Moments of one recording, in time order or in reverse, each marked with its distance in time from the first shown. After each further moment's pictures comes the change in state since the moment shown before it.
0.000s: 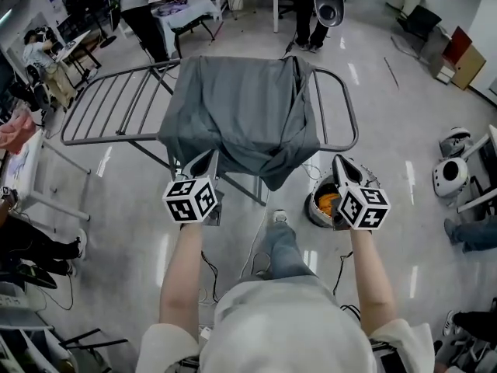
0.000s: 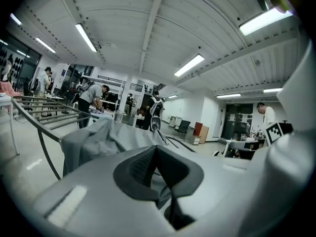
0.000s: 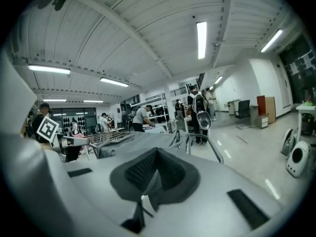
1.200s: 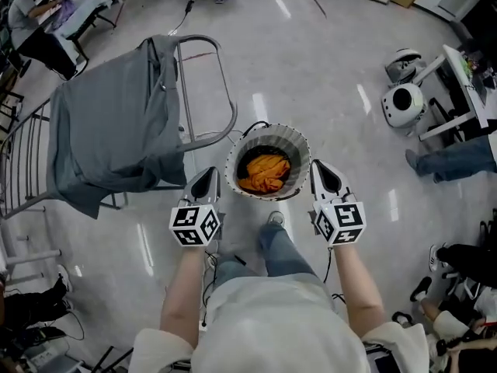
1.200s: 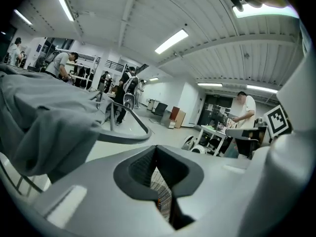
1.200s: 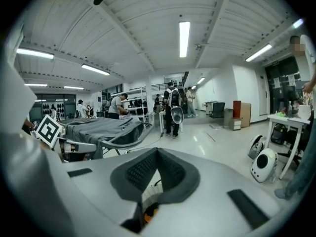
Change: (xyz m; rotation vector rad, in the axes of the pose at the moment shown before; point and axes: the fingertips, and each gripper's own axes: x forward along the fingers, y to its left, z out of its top) left arm 0.189 -0.315 -0.172 0.000 0.197 -0.256; right arm -0.128 -0.287 -0.065 -0.037 0.095 -0.231
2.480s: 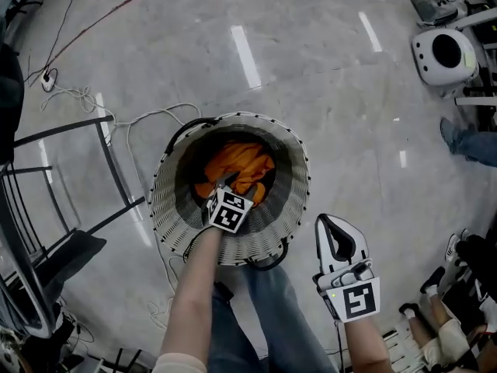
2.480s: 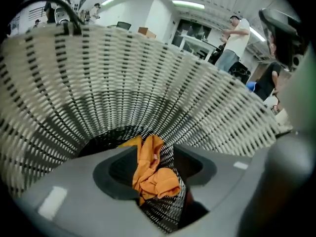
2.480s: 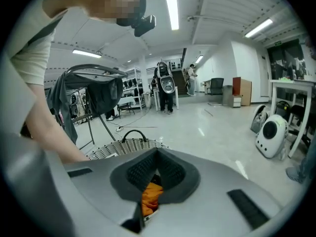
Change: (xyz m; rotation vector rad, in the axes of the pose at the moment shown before) left arm 0.395 -0.014 -0.520 0.299 0.827 -0.342; right arm 0.150 -0.170 -0.303 0.039 0.175 0.024
